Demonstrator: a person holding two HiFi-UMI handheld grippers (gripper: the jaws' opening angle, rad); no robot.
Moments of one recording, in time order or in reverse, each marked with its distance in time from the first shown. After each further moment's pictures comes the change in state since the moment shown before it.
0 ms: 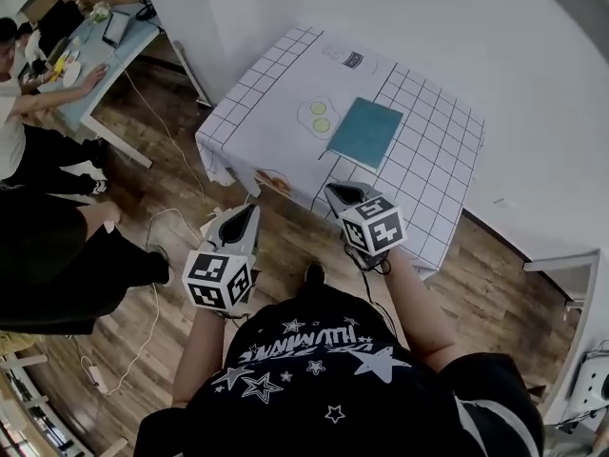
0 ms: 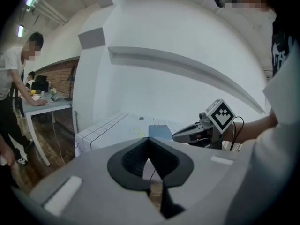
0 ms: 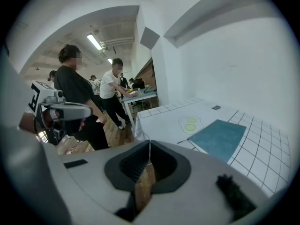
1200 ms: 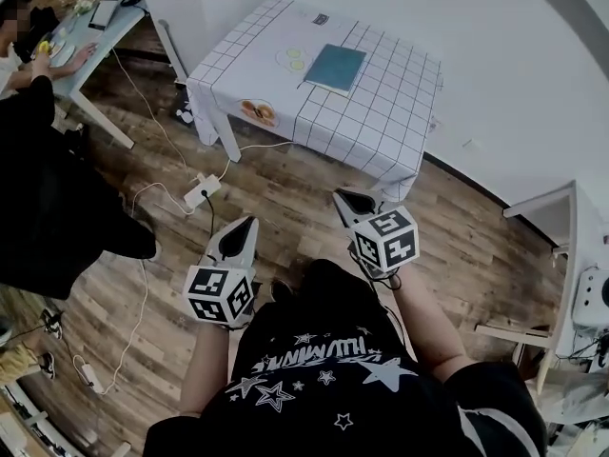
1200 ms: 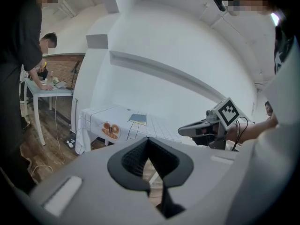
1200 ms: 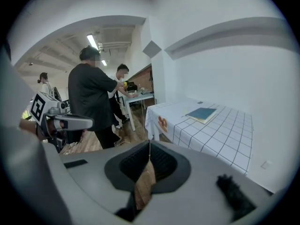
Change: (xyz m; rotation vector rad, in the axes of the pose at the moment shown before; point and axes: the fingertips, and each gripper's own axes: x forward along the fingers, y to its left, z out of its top) left arm -0.195 -0.109 -0.111 -0.083 -0.010 -0.103; right arm -0.171 0.168 -0.112 0.036 -0.037 -0.145
